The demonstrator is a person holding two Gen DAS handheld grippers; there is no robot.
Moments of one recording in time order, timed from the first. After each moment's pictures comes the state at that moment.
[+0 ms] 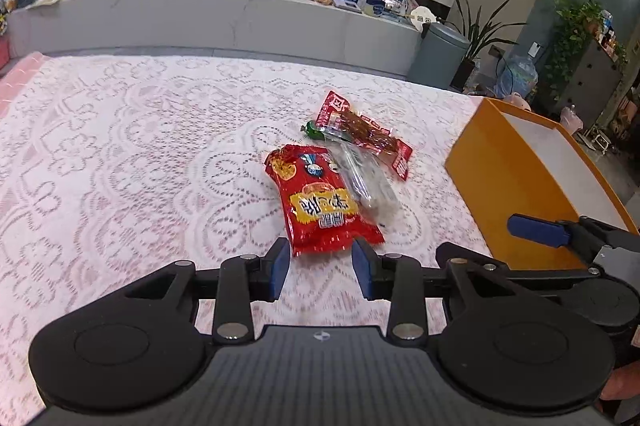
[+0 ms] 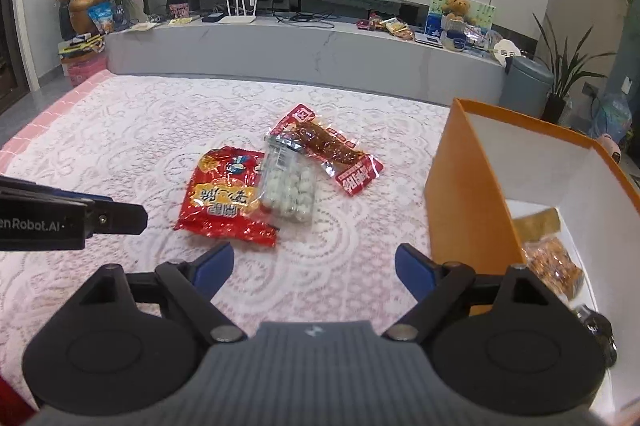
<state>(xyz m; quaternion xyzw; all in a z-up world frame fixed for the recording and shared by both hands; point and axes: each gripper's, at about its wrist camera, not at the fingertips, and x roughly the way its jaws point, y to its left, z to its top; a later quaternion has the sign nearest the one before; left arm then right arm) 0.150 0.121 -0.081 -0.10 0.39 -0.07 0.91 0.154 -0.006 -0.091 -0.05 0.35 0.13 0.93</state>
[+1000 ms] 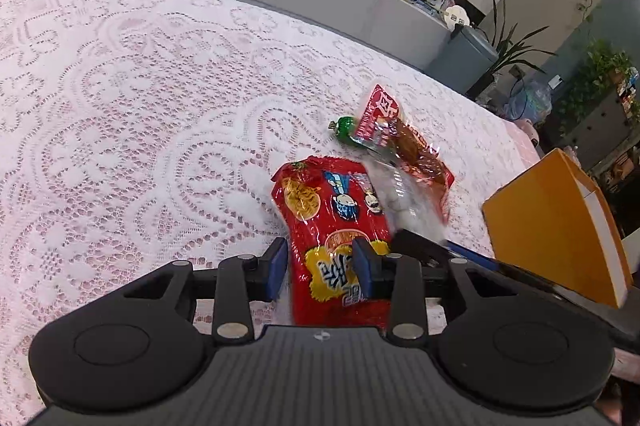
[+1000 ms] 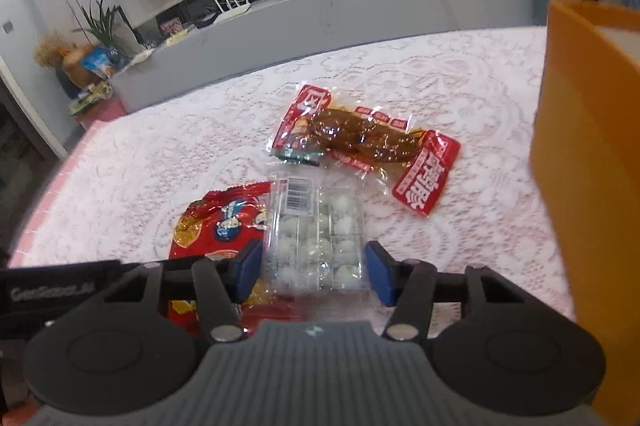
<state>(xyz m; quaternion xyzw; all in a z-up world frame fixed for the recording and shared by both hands) 0.232 0.144 -0.128 -0.21 0.44 -0.06 0.87 0.262 0.004 -0.144 0.09 0.41 0.15 0.90</state>
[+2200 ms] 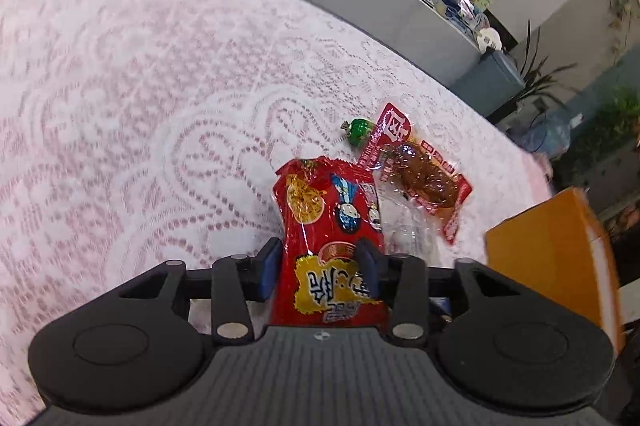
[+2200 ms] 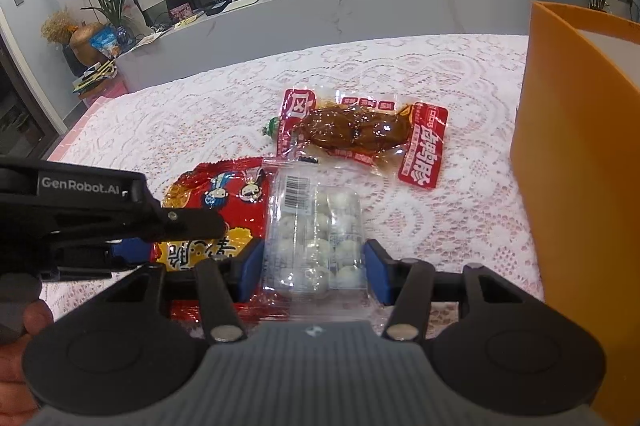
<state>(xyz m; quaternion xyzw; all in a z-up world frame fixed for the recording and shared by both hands) 0.240 0.135 -0.134 -0.27 0.45 -0.02 0.85 0.249 -0.008 -0.151 0.07 0.41 0.17 0.89</state>
